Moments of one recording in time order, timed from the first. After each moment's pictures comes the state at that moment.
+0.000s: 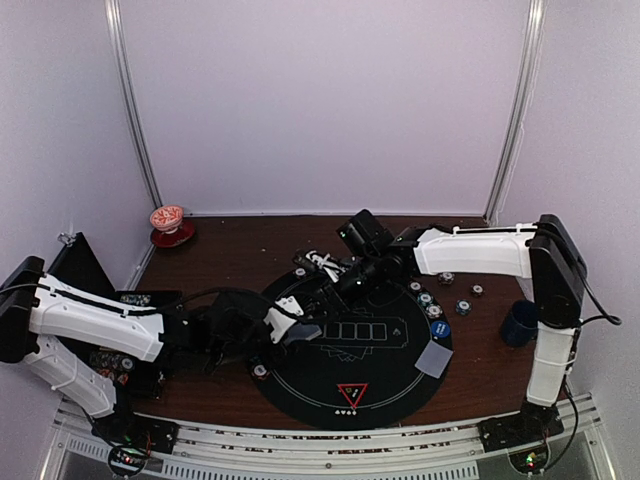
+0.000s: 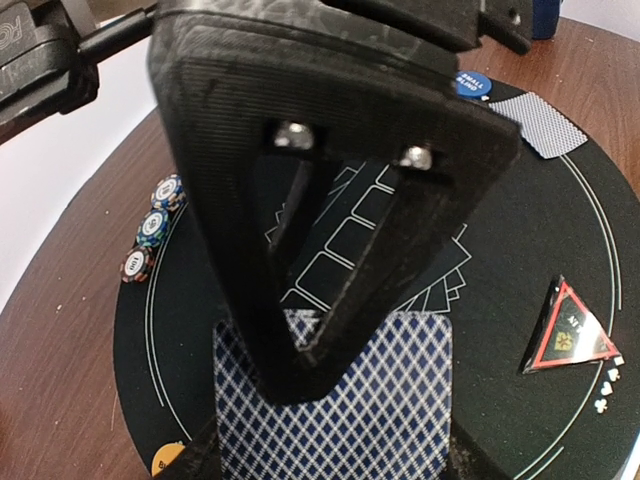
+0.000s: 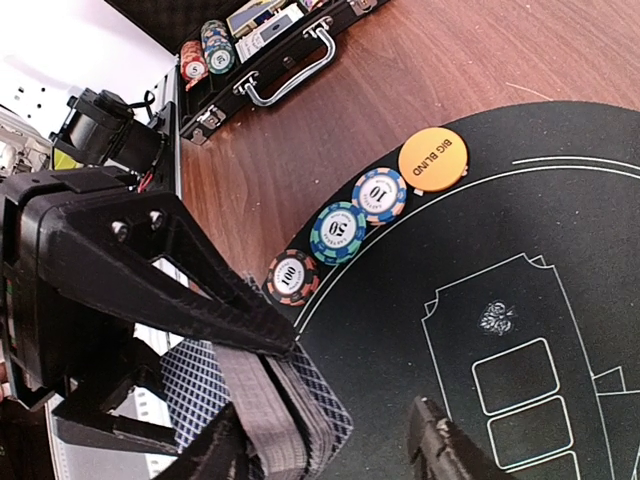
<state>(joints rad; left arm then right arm) -1.18 1.41 0.70 0.12 -0.31 0.08 0.84 1.92 1.44 -0.40 -0.65 0.03</state>
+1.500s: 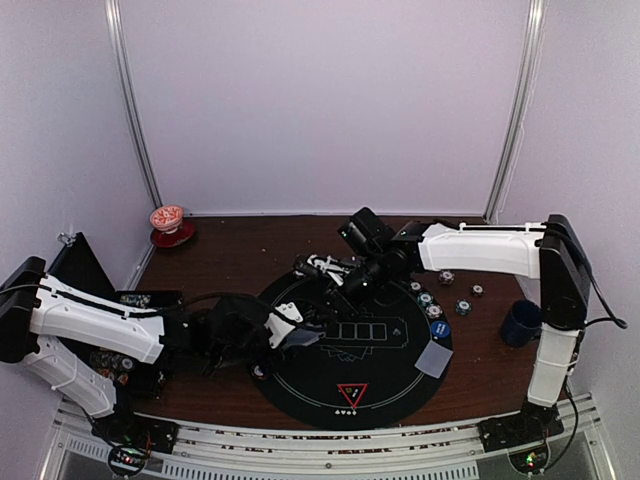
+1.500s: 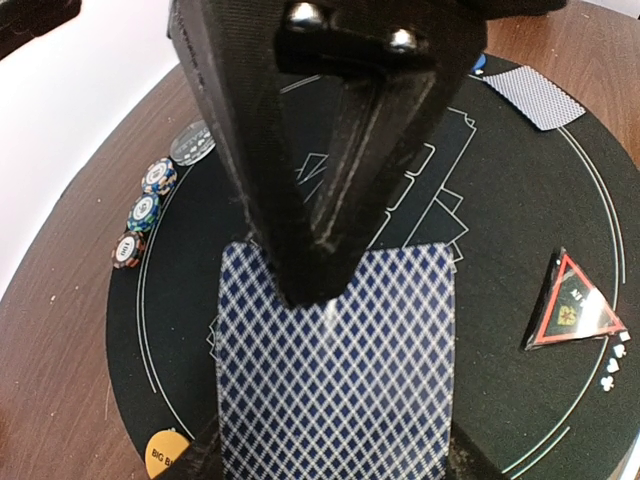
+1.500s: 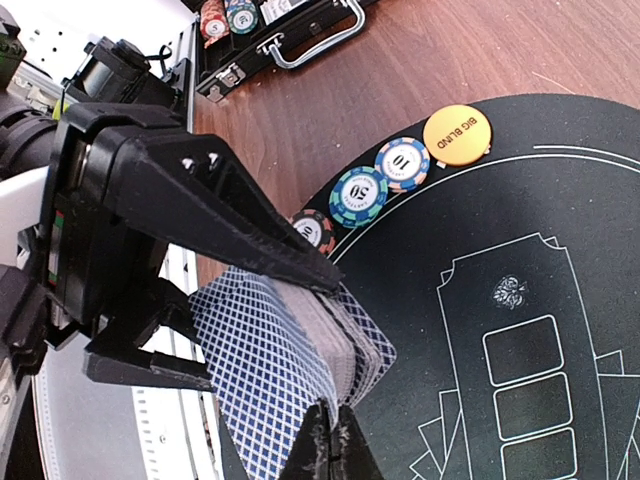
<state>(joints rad) -1.19 1.41 0.68 0.10 -0.31 0.09 0.85 1.89 1.46 -0.54 -0.66 -0.11</state>
